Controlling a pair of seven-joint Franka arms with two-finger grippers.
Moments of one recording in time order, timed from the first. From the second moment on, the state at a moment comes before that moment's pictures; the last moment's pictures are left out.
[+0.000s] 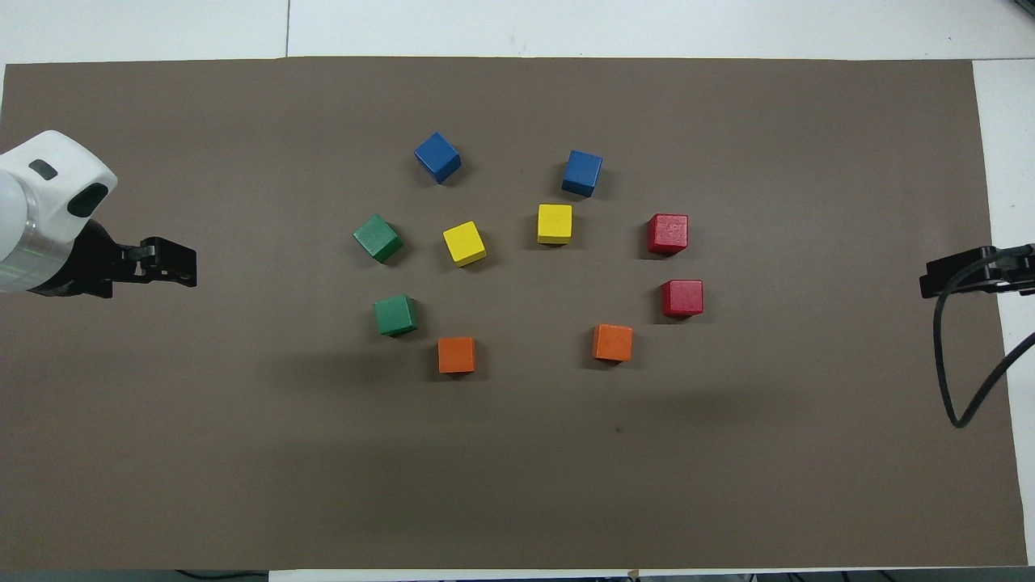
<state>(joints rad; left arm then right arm) -0.01 -0.04 -0.09 -1.82 0.01 1.72 -0.15 -0.07 -0.09 0.03 -1.68 -0.02 1.52 -0.04</state>
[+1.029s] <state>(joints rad) -0.01 -0.04 -0.09 -1.82 0.01 1.72 -0.15 0.16 -0.03 0.04 -1.94 0.01 1.92 0.23</state>
